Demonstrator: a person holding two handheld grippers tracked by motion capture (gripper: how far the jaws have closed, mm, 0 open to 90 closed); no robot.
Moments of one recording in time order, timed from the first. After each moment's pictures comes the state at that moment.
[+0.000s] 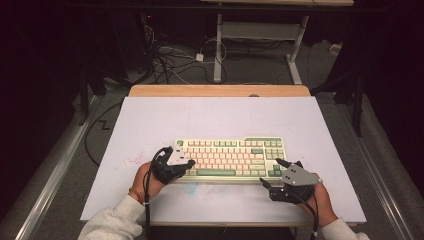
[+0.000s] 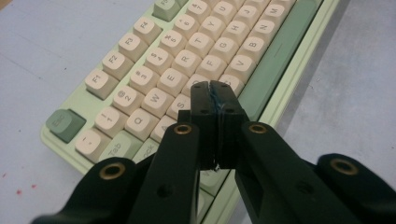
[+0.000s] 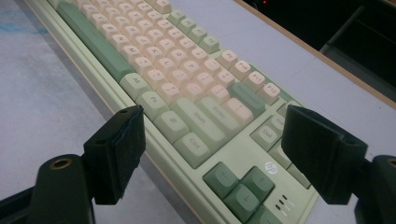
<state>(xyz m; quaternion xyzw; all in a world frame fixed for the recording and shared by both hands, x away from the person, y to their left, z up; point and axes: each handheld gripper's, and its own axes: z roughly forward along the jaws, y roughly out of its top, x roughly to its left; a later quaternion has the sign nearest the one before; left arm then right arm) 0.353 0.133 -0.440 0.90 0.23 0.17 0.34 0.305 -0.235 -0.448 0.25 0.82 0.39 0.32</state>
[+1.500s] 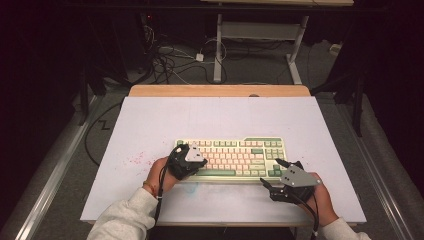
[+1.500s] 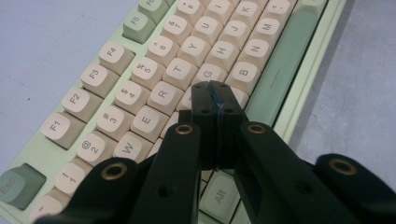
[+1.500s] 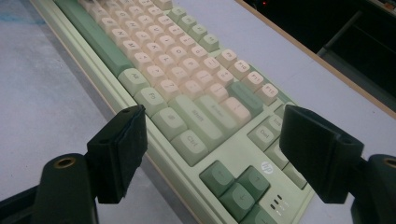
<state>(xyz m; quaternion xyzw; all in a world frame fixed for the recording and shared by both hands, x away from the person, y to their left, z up) 0.369 0.102 -0.446 0.91 0.20 0.16 0.32 0.304 -0.235 -0.447 0.24 0.83 0.38 0.33</state>
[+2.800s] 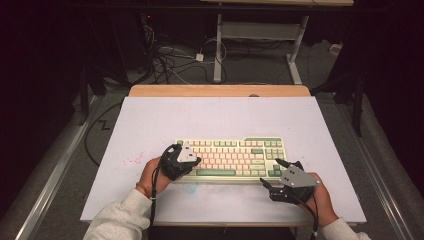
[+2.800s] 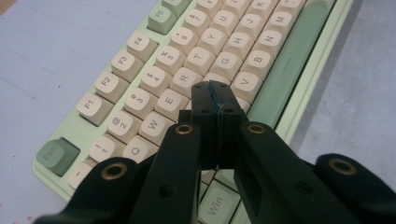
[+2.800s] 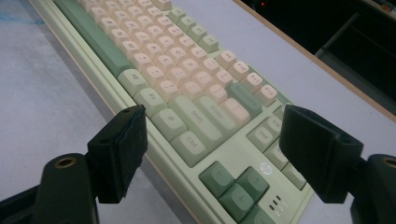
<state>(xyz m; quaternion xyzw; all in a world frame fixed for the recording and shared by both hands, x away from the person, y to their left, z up) 0.365 0.120 -0.442 0.90 0.22 0.18 0.33 0.304 -0.233 -0.447 0.24 0.83 0.38 0.33</state>
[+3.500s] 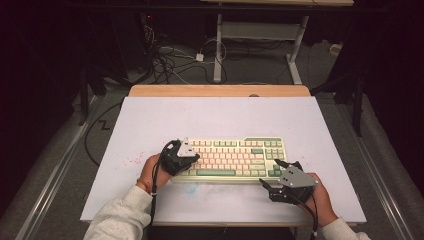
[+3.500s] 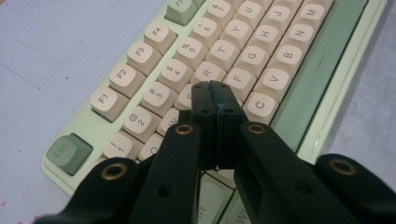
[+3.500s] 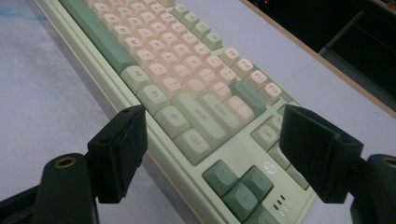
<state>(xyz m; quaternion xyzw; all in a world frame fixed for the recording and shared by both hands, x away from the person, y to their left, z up) 0.381 0.121 -0.448 0.90 0.23 0.17 0.32 0.304 -0.232 -0.449 0.23 0.83 0.38 0.33</state>
